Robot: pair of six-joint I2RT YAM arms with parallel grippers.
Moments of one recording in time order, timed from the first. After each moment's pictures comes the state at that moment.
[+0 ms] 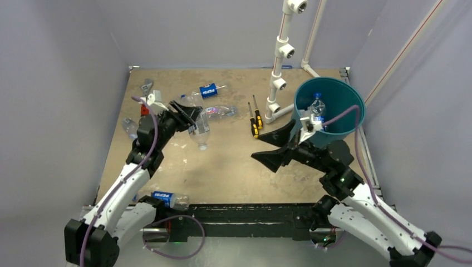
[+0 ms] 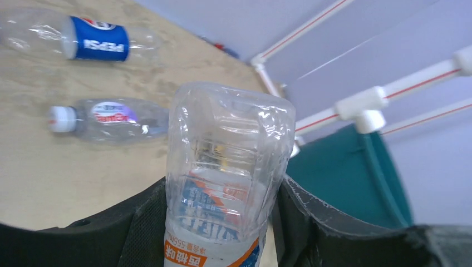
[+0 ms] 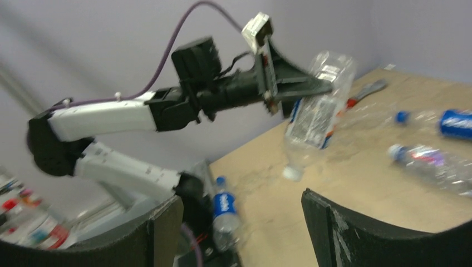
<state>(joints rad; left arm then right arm) -0.26 0.95 0.68 0.10 0.10 -0.77 0.64 0.61 0.63 0.21 -0.51 0.49</state>
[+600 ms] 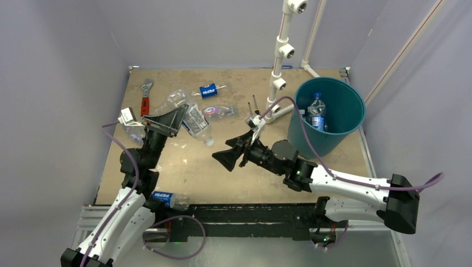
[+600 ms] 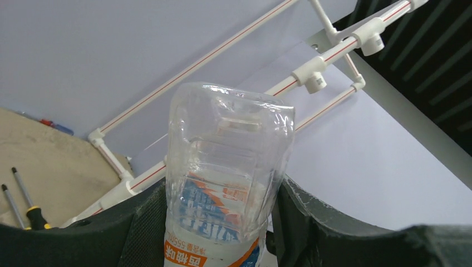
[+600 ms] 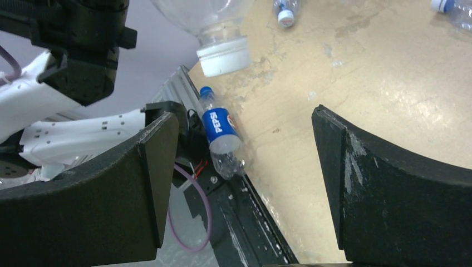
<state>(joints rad) -0.32 0.62 0.42 0.65 0.07 -1.20 1.11 1.07 0.68 0.42 0.07 0.53</state>
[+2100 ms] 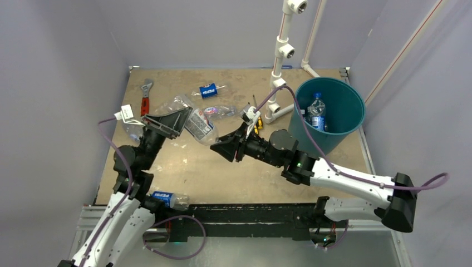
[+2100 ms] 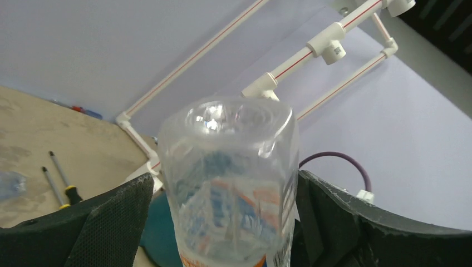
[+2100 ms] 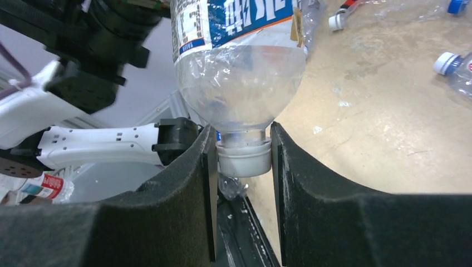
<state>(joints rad) -0.33 0.55 0.48 0.52 0.13 -1.13 1.10 1.17 0.86 0.37 -0.04 0.44</state>
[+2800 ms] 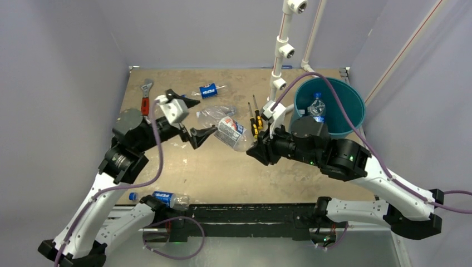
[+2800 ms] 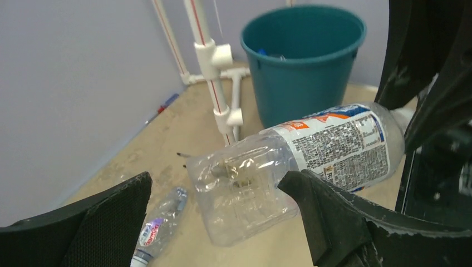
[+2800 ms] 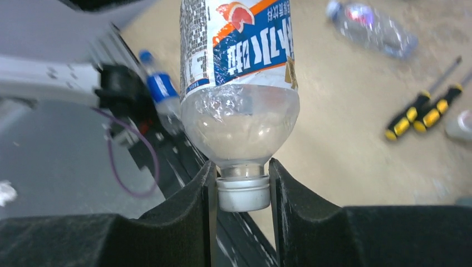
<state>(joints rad) -0.47 0.76 1.04 -0.17 0.49 0.07 1.10 1.00 1.33 -0.68 0.07 0.25</state>
